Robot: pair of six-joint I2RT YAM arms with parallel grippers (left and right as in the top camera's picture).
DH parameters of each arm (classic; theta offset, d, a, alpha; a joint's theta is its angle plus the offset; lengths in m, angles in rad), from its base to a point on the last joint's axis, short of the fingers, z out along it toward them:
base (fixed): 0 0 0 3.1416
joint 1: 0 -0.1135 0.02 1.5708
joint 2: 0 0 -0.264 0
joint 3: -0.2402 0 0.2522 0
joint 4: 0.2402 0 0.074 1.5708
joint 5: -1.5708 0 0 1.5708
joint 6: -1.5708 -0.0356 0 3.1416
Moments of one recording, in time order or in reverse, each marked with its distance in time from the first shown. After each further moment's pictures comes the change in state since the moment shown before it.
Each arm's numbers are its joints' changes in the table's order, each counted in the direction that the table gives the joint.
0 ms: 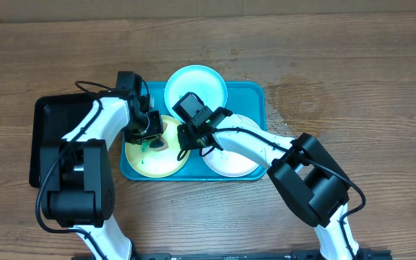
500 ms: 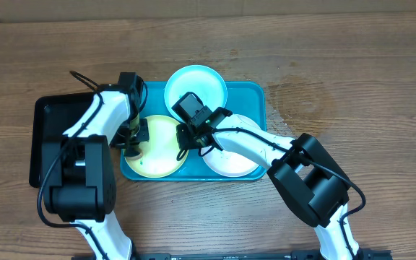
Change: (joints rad) left arm -0.003 0.038 -0.101 0.260 0.358 0.002; right arm -0.002 0.000 -0.001 -0.010 0.008 -0.003
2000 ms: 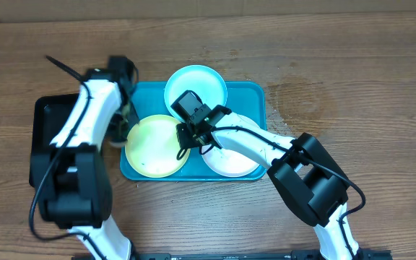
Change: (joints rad) left arm -0.031 -0.068 -0.145 0.094 0.112 0.211; right arm -0.001 0.005 -0.043 0.050 -0.026 0.059
